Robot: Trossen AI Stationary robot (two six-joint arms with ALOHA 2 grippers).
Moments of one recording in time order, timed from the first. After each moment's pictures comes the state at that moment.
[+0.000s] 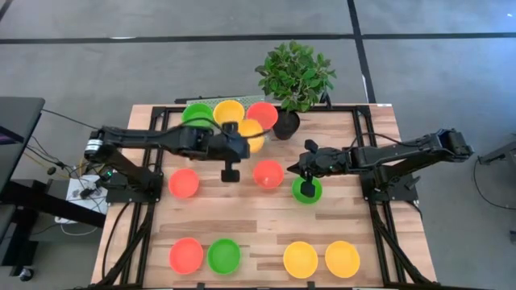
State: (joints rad) left arm -0.03 1.52 1.47 -0.83 -0.38 0.27; right arm 0.07 1.15 0.68 -0.09 0.21 0.09
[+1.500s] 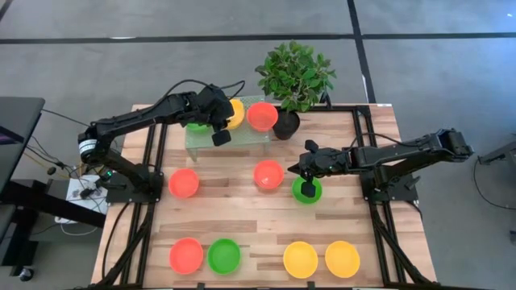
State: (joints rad) left arm 0.41 1.45 1.36 -0.80 -0.18 0.31; right arm 0.07 1.15 0.68 -0.11 0.21 0.08
